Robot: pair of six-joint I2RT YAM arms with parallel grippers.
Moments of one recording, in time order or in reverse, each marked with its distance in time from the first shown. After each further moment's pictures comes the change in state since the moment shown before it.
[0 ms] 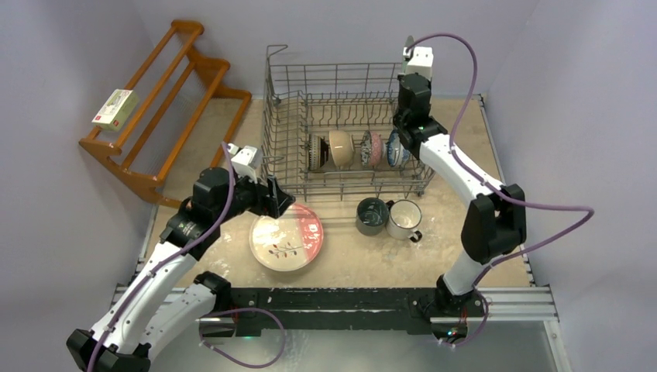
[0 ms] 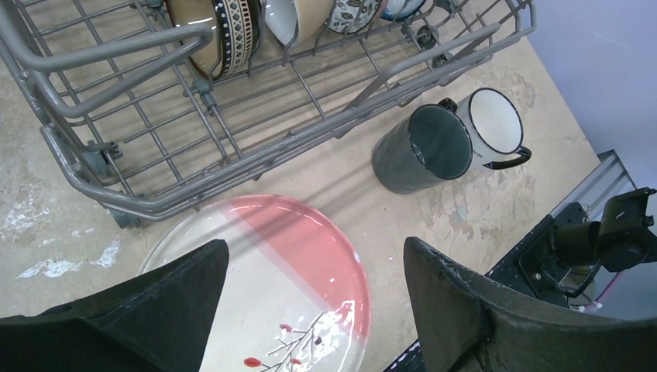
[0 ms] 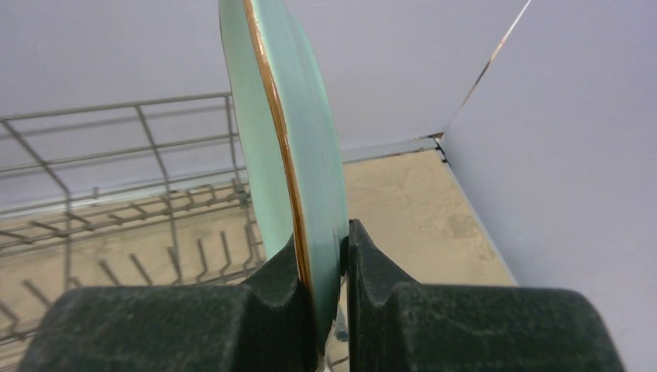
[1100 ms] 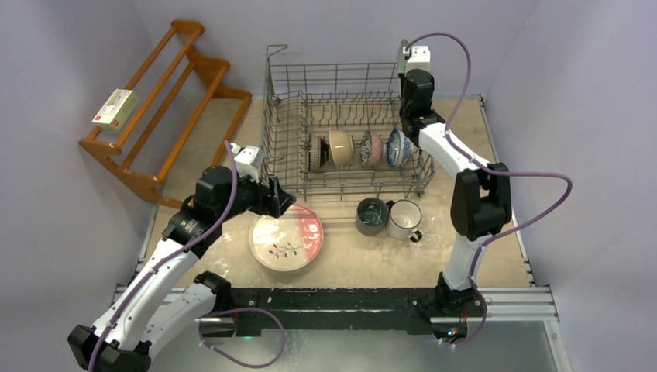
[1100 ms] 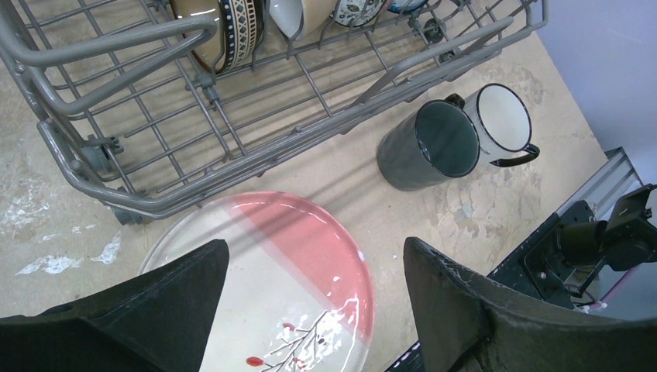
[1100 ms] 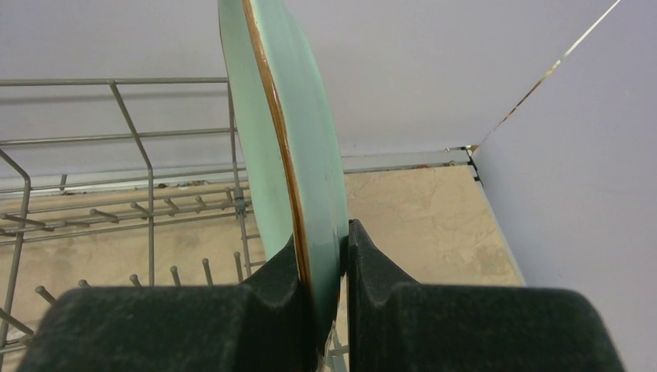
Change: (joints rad) left arm 0.000 0.023 -0.003 -0.003 -0.004 0.003; right arm -0.132 0.217 0.095 0.066 -0.209 -0.041
